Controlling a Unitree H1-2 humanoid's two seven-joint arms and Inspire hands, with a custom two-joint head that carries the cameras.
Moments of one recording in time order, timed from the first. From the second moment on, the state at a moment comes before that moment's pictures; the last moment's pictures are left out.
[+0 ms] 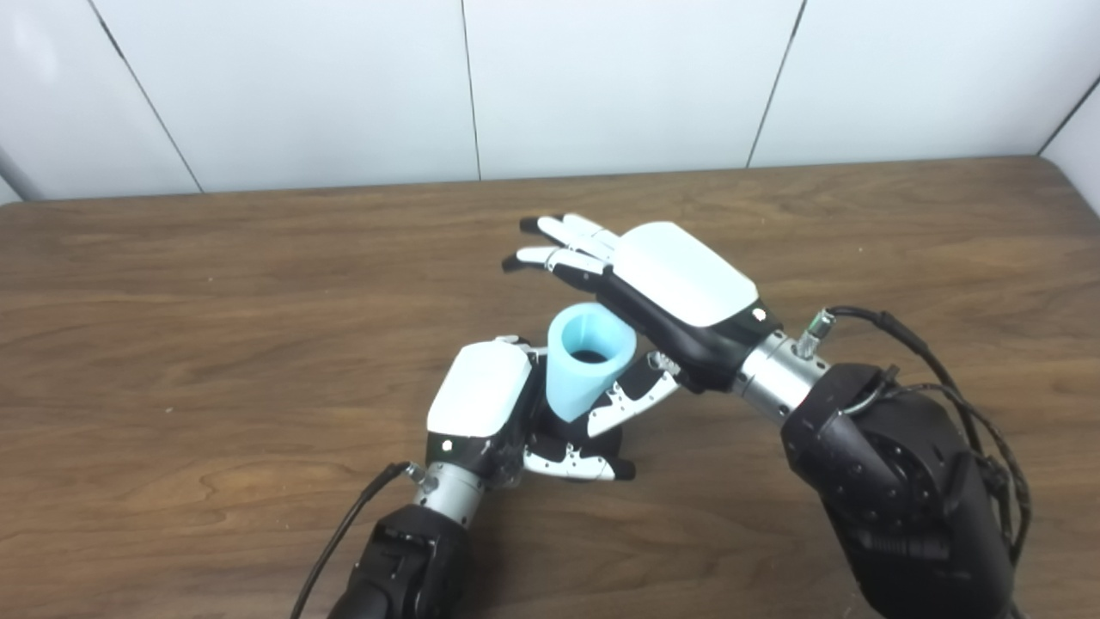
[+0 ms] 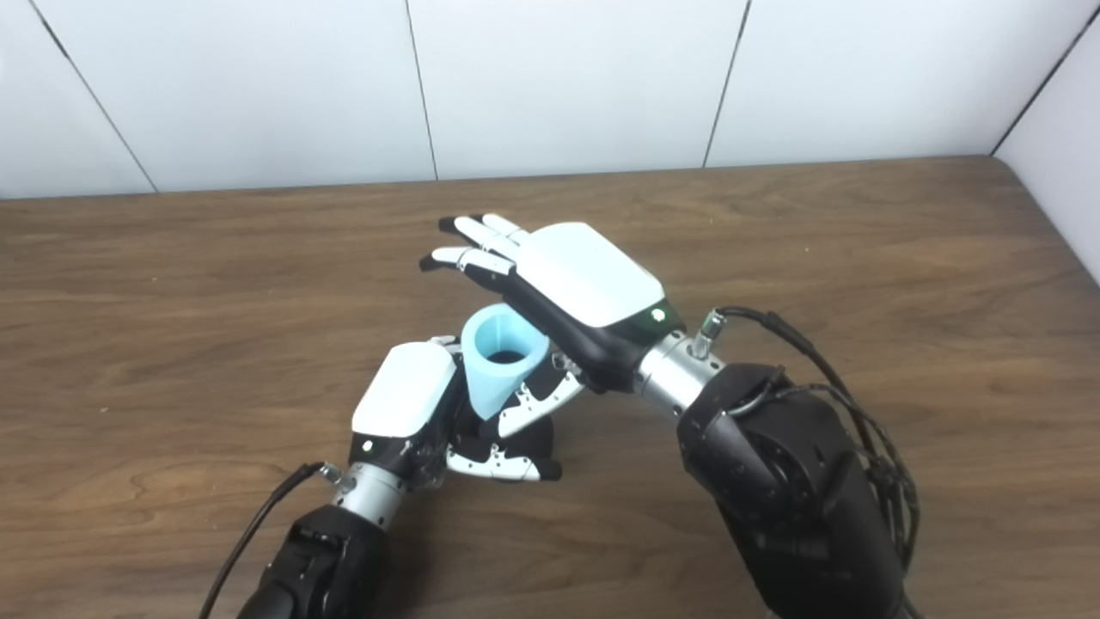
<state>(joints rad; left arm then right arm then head) -0.09 0.10 -0.52 -0.19 1.04 0.14 -0.07 -0.27 -0.21 0.27 -0.72 -0.90 0.23 0.71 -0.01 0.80</state>
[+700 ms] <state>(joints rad) -0.09 0.09 -0.52 -0.18 1.04 0.14 -0.07 -0.20 -0.27 0.15 -0.80 -0.82 0.20 0.68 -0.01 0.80</state>
